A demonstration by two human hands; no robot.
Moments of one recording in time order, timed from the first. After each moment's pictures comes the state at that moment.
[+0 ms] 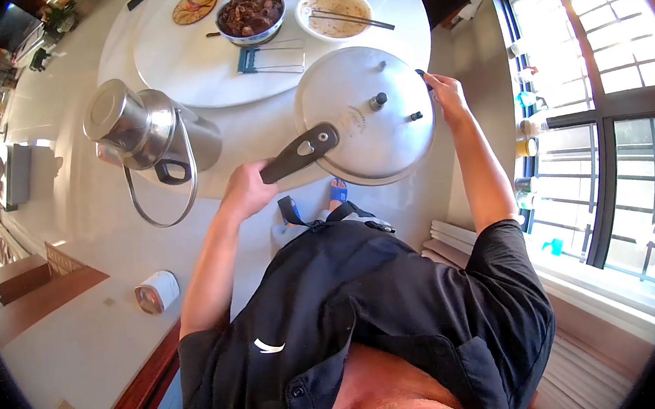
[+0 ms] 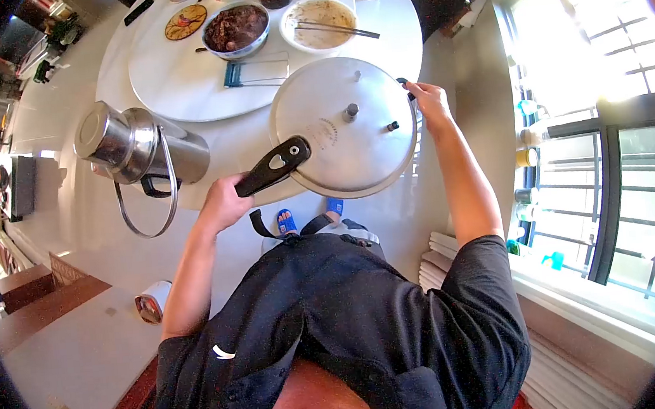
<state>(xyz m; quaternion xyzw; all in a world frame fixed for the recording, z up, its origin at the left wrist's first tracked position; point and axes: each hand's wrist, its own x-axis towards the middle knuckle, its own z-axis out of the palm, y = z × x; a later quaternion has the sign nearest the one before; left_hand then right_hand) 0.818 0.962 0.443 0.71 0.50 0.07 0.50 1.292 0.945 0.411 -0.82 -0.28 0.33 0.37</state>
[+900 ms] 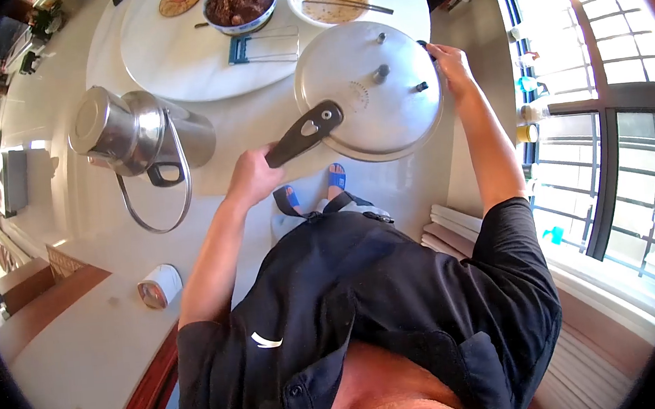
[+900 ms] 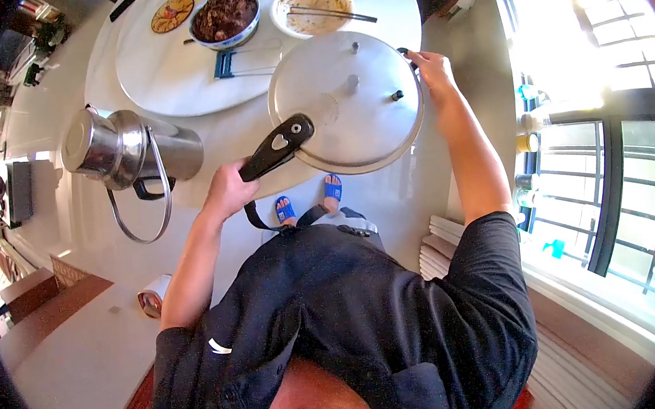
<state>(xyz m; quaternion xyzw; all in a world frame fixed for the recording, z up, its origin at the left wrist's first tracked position) 0.850 0.974 0.419 0.70 0.51 0.05 0.50 1.335 0.985 0.389 -0.83 -0.32 0.30 0.35</state>
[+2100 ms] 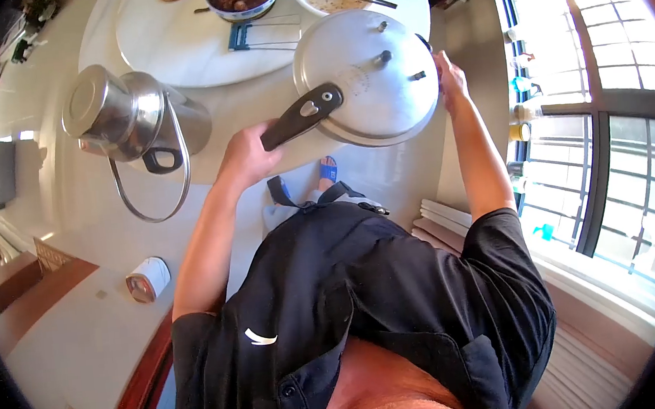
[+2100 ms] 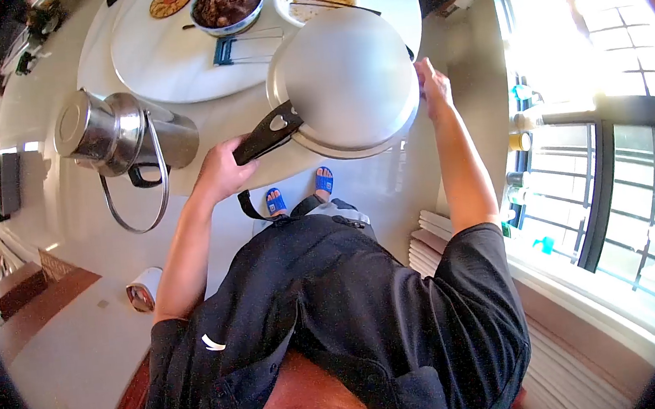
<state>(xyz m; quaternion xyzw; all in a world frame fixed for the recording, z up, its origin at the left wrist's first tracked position) 0.835 0.991 0.403 0.73 0.47 0.08 0.49 1.291 0.943 0.372 -0.81 -0.16 0.33 0.46</state>
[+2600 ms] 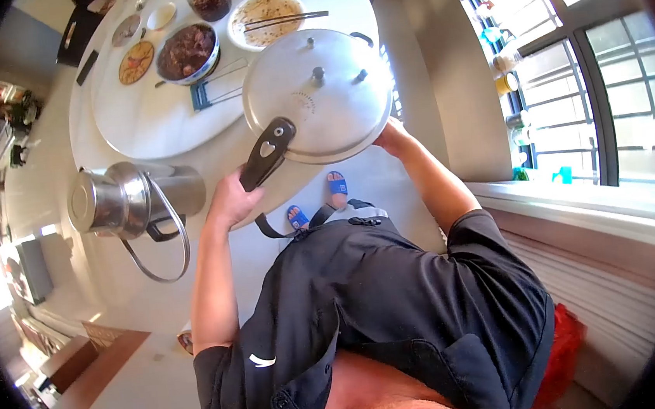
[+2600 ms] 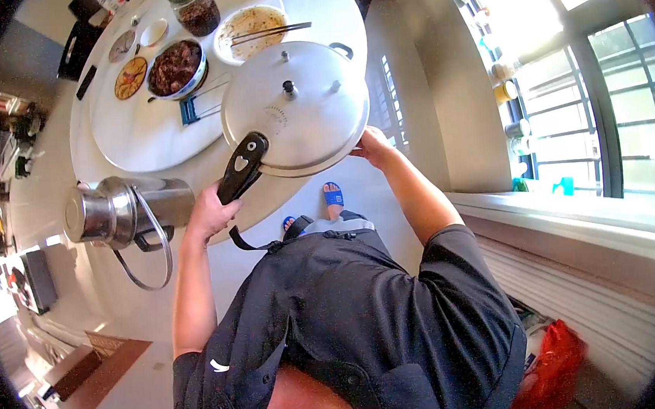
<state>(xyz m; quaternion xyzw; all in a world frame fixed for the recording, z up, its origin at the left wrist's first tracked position) 0.911 0.995 0.429 0.74 0.45 -0.04 0.50 1.288 0.831 0.279 -0.64 -0.08 0.59 0.49</state>
